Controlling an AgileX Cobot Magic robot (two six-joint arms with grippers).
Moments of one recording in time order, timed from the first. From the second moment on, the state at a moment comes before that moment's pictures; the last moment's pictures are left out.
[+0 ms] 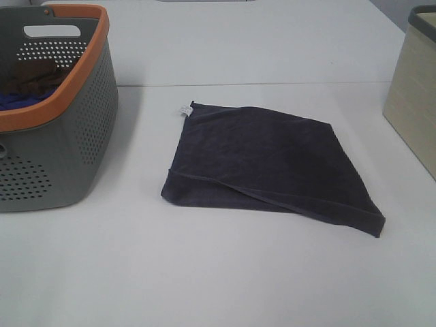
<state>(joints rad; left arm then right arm) -0.30 0.00 -0.50 -0.04 1.05 -0.05 0.23 0.00 -0.50 0.17 1.08 -0.12</state>
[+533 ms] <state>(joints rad) -0.08 0.00 -0.50 -0.04 1.05 -0.05 0.21 0.00 -0.50 0.17 1.07 -0.12</state>
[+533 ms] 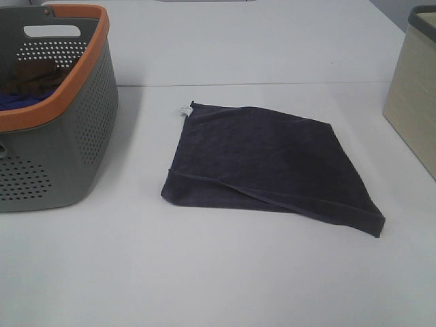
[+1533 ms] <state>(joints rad) 0.08 0.00 -0.50 -0.04 1.05 -0.05 0.06 0.00 -0.50 0.17 1.07 -0.12</state>
